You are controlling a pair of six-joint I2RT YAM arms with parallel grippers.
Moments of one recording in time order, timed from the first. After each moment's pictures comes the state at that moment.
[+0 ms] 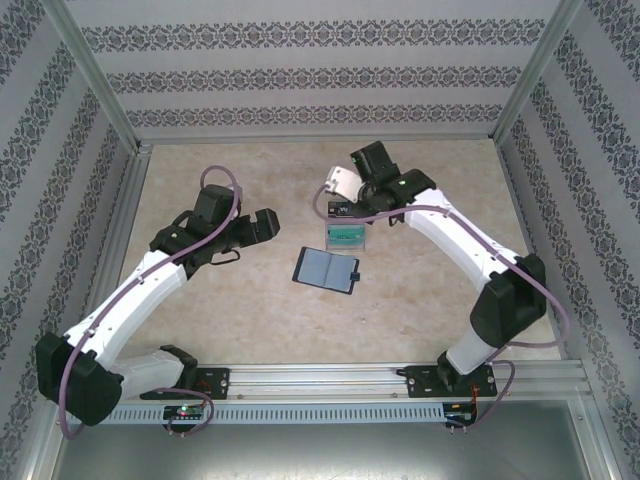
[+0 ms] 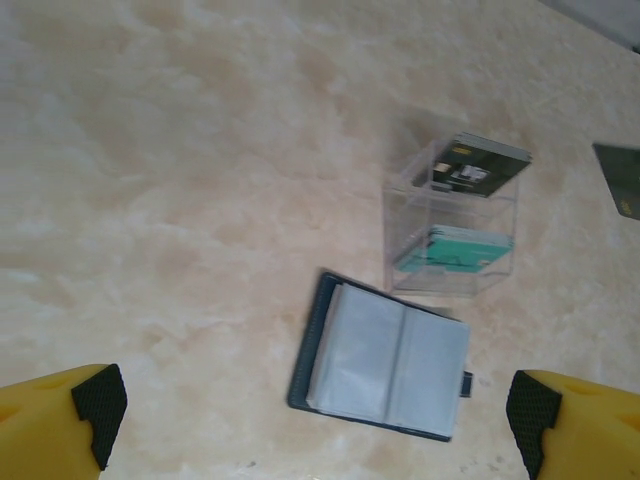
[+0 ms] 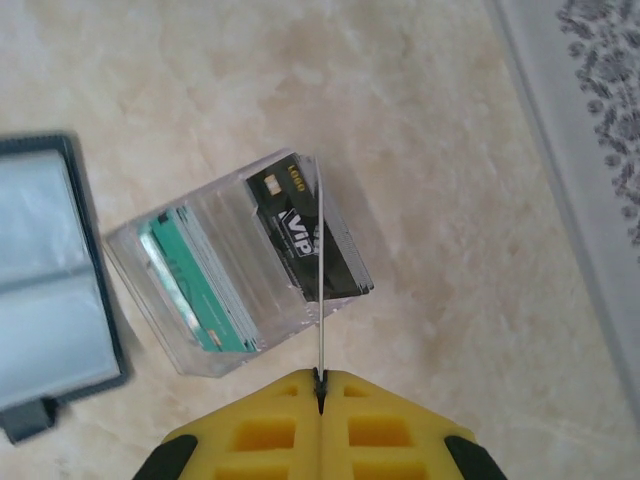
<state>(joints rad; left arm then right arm) -0.42 1.16 1.02 -0.63 0.03 -0.66 0.54 1.63 1.49 -0.80 0.10 -0.70</state>
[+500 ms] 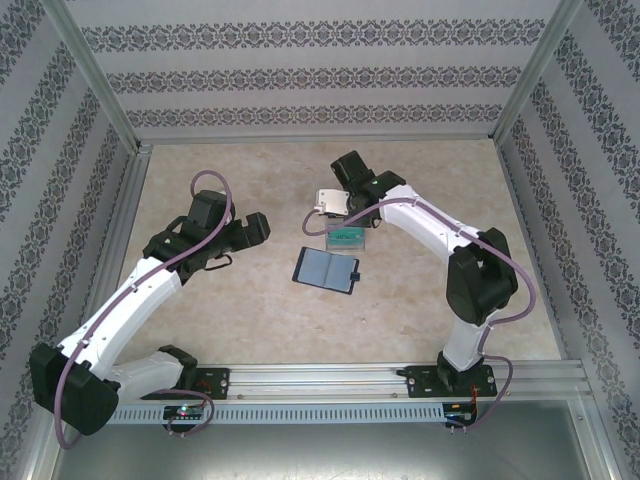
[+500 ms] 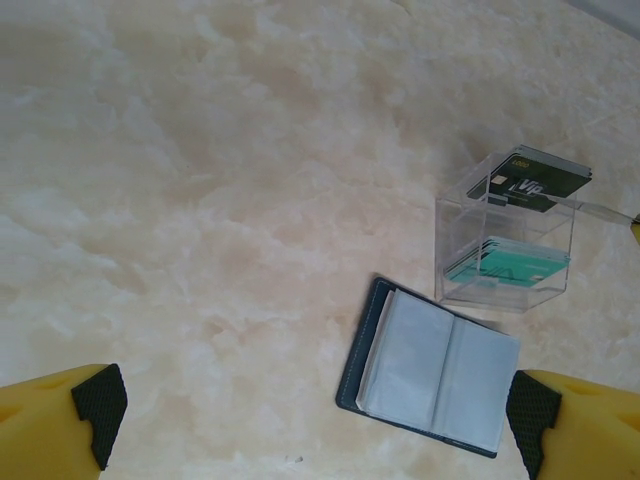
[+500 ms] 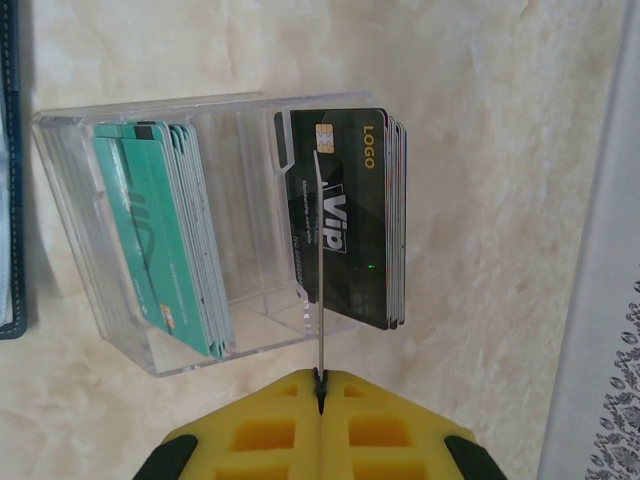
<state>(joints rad) -0.41 1.12 1.00 -0.68 -0.05 -0.66 0.56 1.81 1.50 -0.77 0.20 -0.98</state>
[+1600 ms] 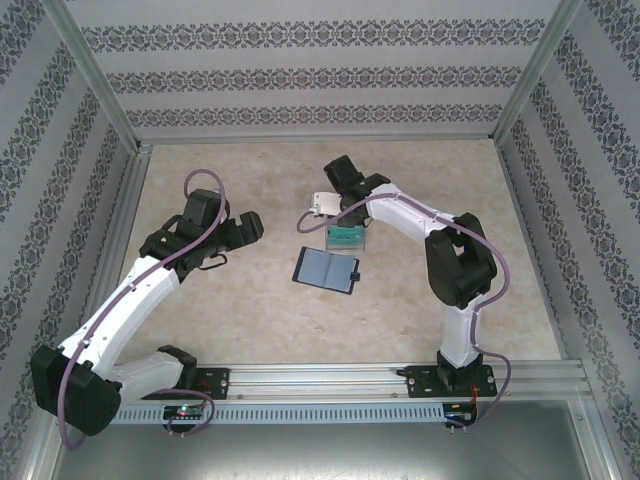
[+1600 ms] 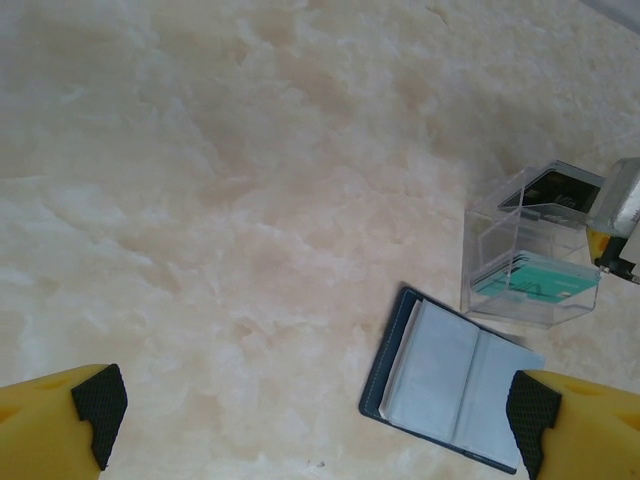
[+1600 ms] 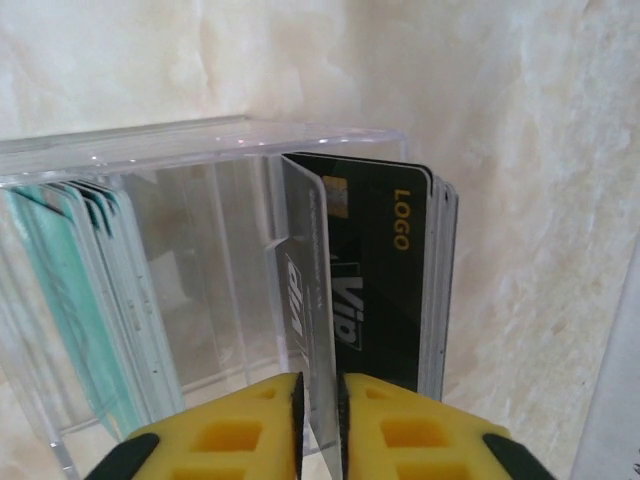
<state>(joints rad) -0.36 1.12 1.00 -0.71 -0.05 -0.66 0.54 1.96 1.53 -0.68 0.20 -0.99</state>
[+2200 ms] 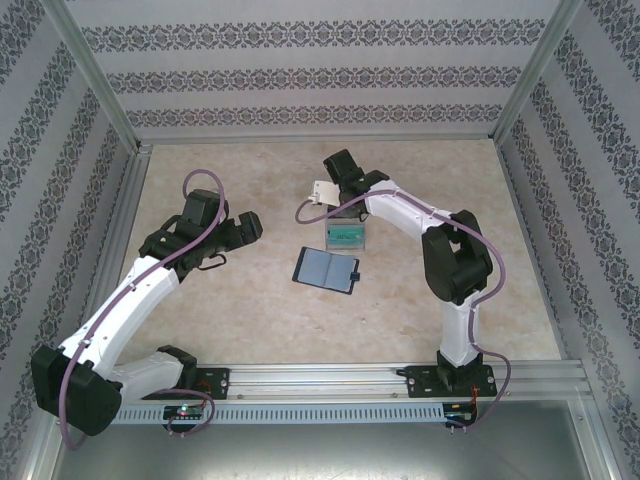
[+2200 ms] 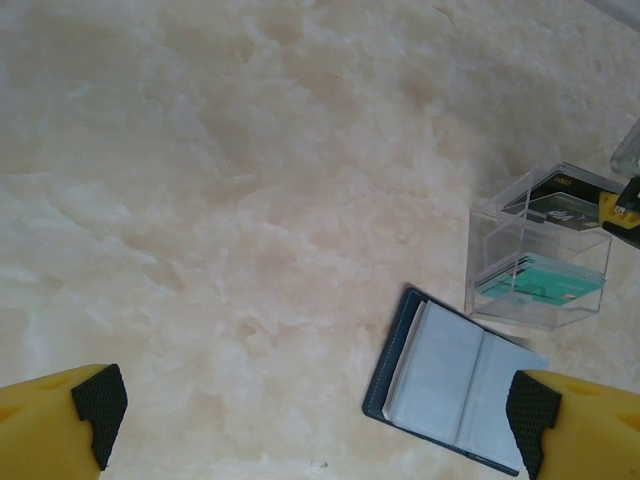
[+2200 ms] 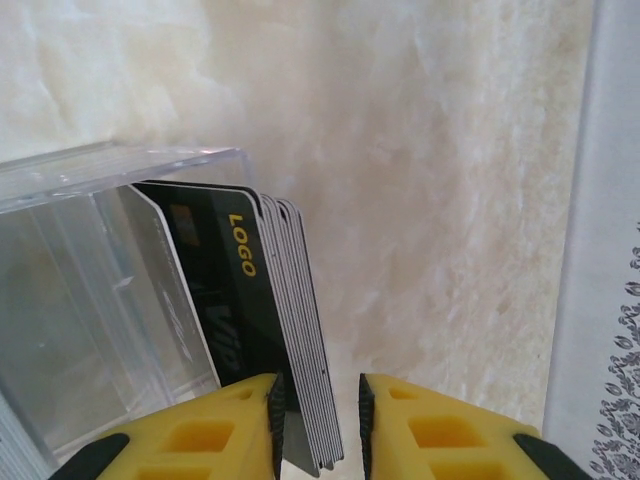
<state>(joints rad) -0.35 1.12 0.99 -0.71 -0.05 -0.66 0.53 2.00 1.58 -0.60 0.26 -0.94</state>
